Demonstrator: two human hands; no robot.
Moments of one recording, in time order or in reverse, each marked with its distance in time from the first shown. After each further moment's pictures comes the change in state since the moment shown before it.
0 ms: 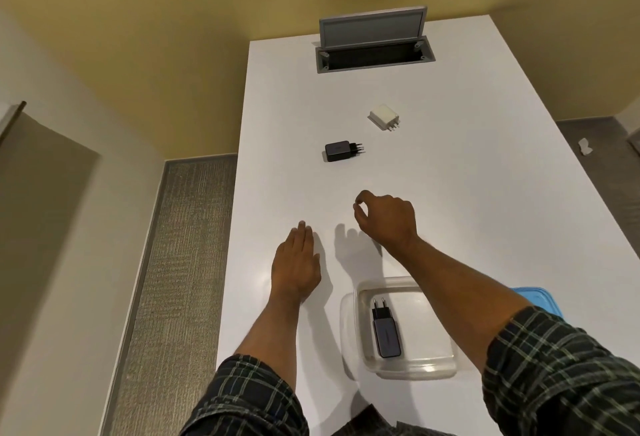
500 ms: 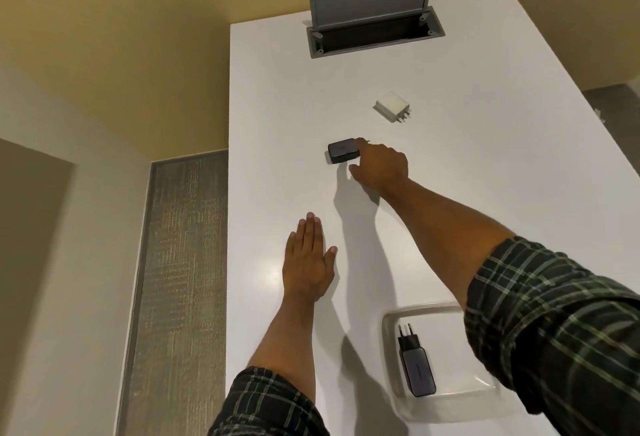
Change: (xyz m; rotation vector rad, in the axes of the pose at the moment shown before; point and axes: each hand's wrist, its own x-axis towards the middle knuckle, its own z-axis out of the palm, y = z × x) left_hand 0.063 -0.017 0.037 -0.122 0.068 -0.007; right_hand 0.147 -0.009 0.024 0.074 -0.201 0.147
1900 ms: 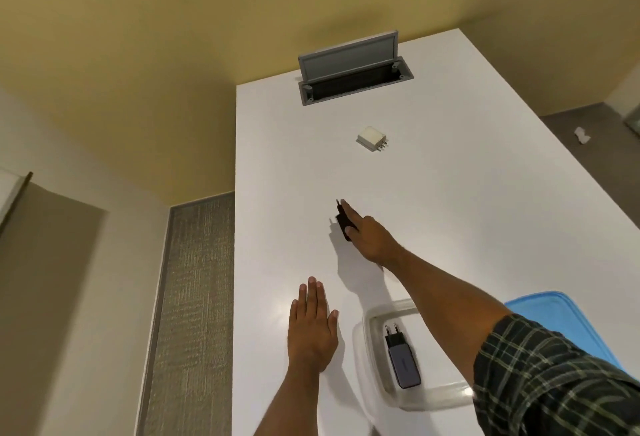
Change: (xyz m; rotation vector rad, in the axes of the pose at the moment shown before) left_hand -0.108 0.021 0.005 0.087 -0.159 -0.037; right_hand -0.109 0.032 0.034 0.563 -0.199 -0.098
